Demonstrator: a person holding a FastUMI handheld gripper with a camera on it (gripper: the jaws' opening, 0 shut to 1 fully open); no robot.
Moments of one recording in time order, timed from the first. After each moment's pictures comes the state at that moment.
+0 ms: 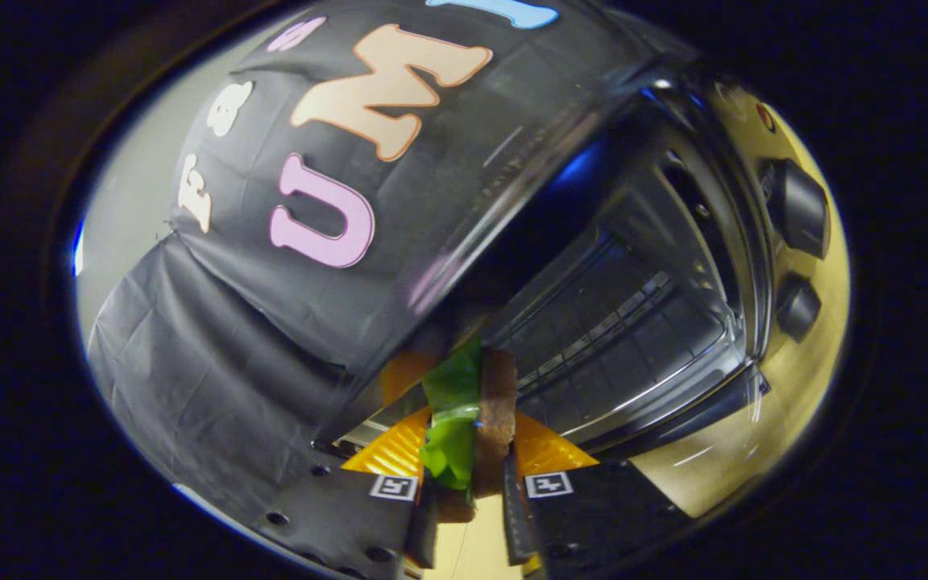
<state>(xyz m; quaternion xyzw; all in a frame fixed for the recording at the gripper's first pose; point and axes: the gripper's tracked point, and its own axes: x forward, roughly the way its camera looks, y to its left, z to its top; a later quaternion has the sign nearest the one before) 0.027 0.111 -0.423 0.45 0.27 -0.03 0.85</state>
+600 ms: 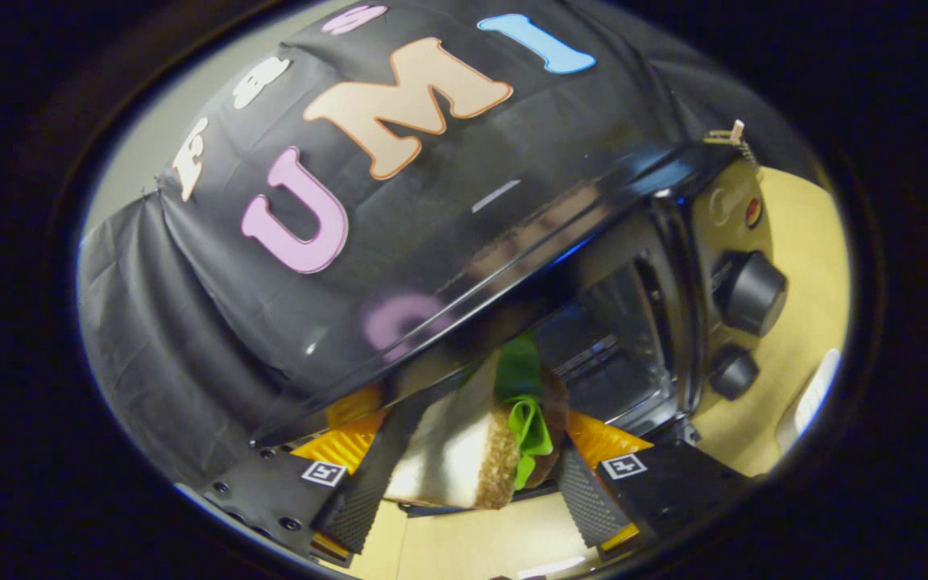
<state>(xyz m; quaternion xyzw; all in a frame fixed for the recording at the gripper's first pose) 0.021 0.060 -0.433 0.33 0.26 -0.14 0.90</state>
